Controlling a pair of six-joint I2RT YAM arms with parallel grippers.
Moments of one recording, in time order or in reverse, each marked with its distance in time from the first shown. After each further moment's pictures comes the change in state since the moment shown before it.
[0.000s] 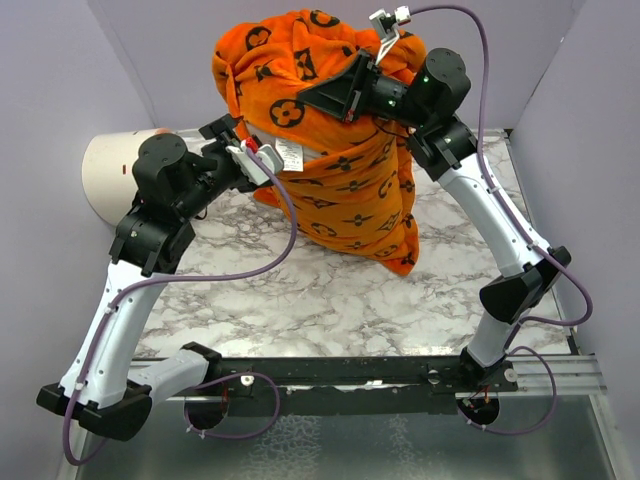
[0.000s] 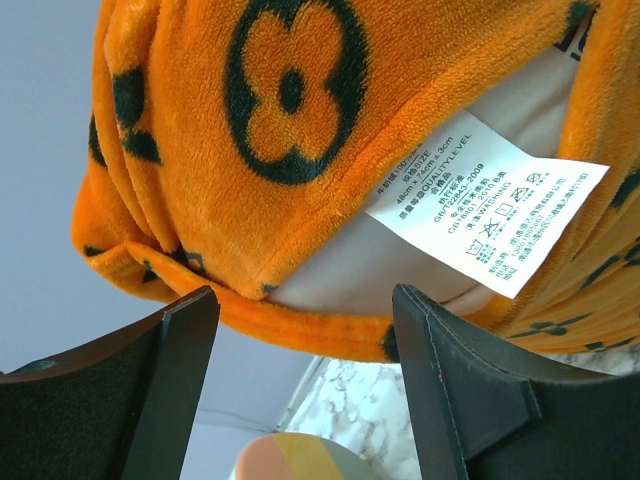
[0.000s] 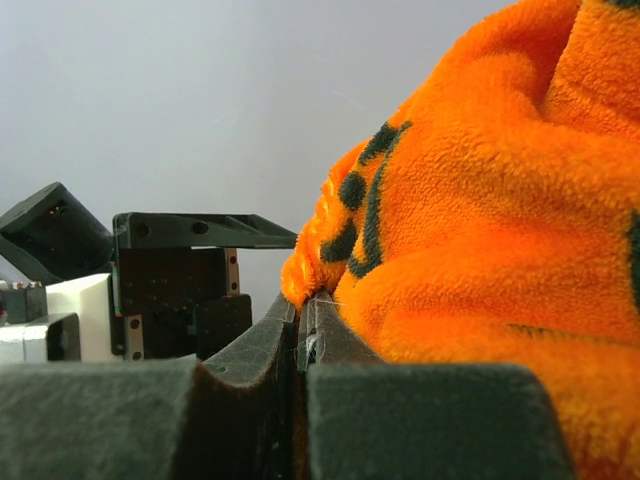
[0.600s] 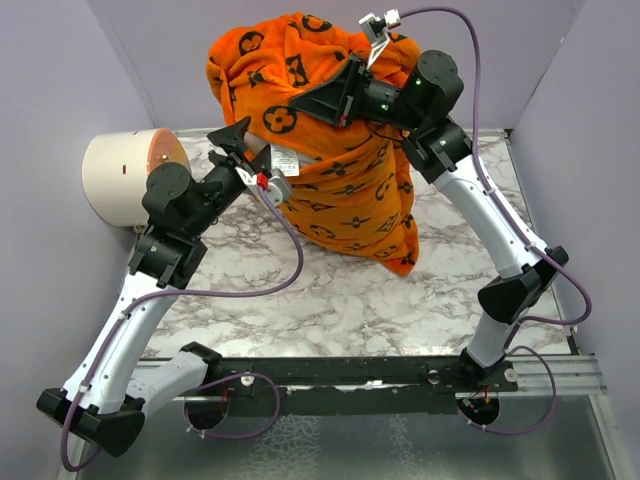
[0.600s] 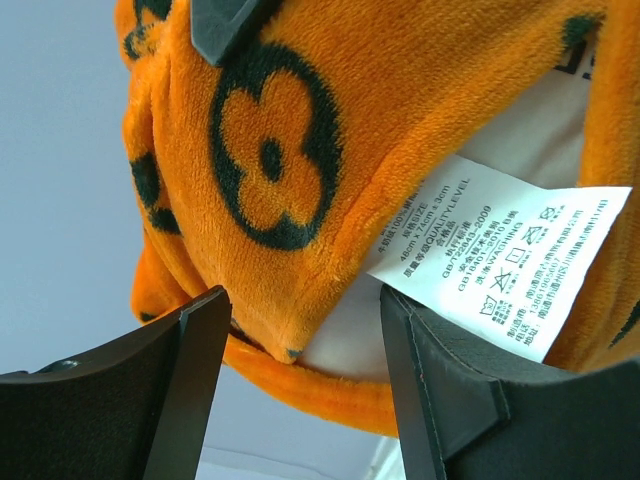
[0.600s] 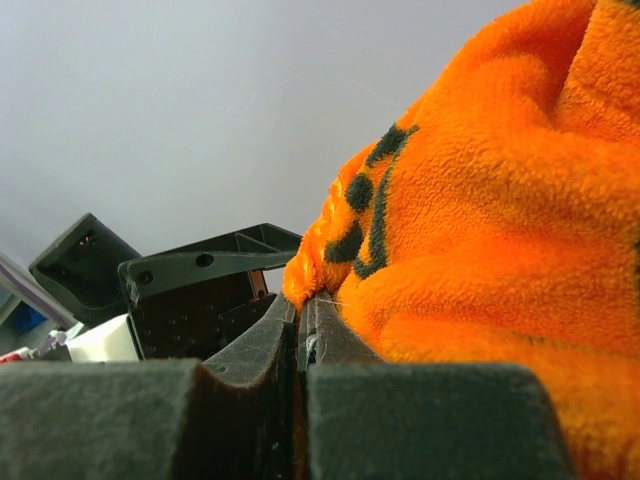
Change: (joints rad) left arm -0.031 -0.085 -0.261 0.362 0.001 0.163; right arm 0.047 0.004 0.013 -0.019 -0.003 -0.010
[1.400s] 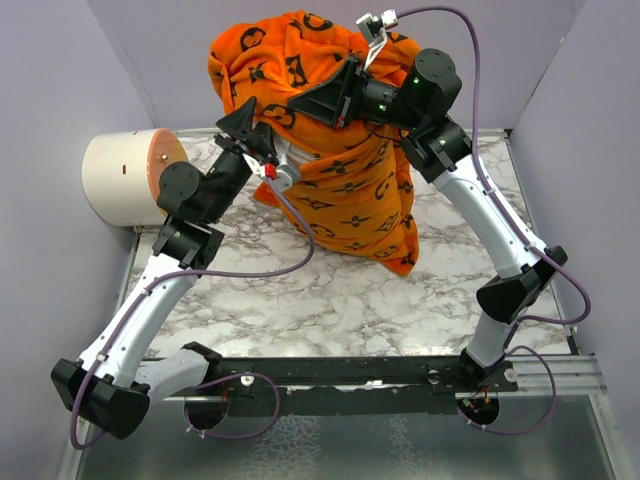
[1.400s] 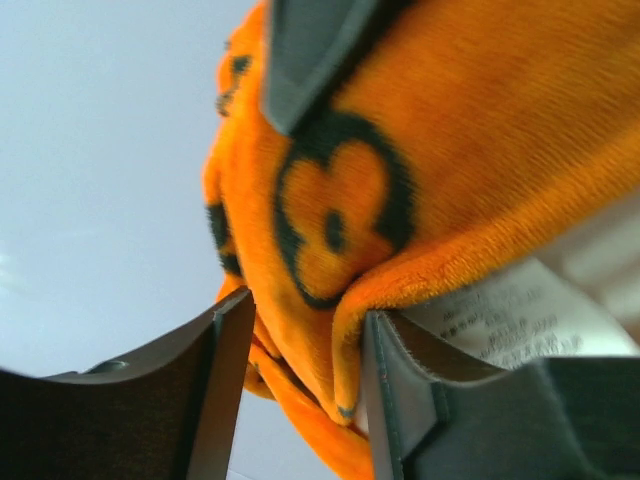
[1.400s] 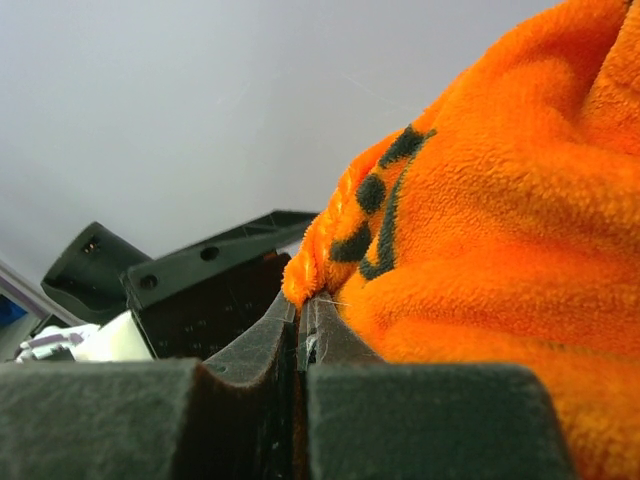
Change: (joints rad) left arm -0.009 0.071 -0.104 0.388 -0.061 0.069; right arm 0.013 0.009 0.028 -0.043 0.000 -0.041
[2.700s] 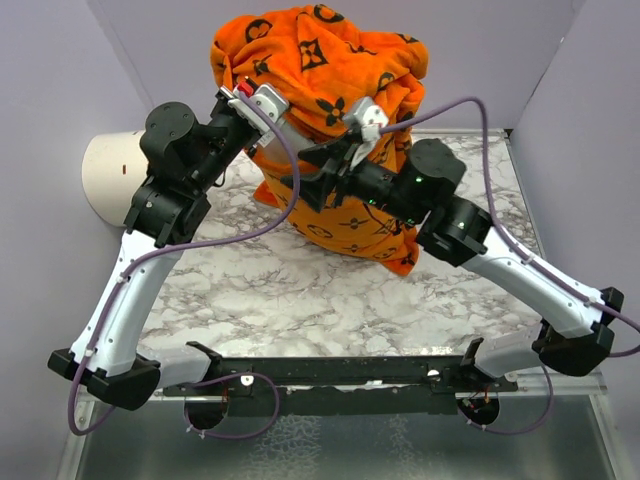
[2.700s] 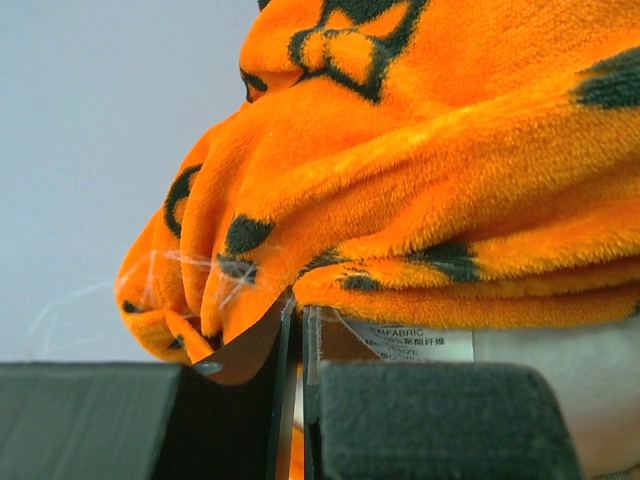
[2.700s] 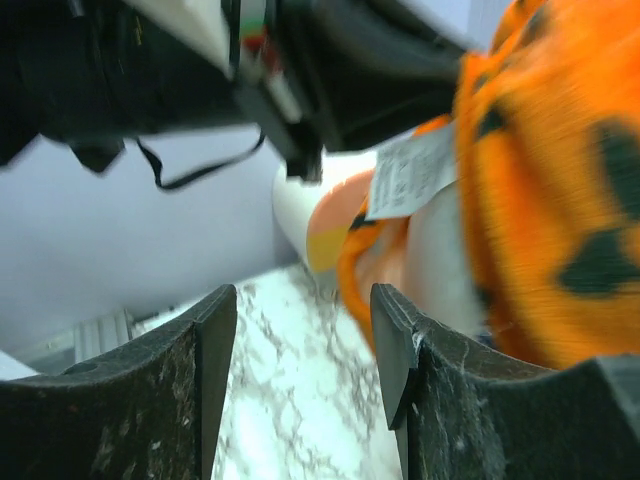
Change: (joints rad) left arm -0.029 0.171 0.548 -0.577 -0.095 -0.468; right arm 0.339 -0.428 -0.485 -0.014 0.582 -0.597
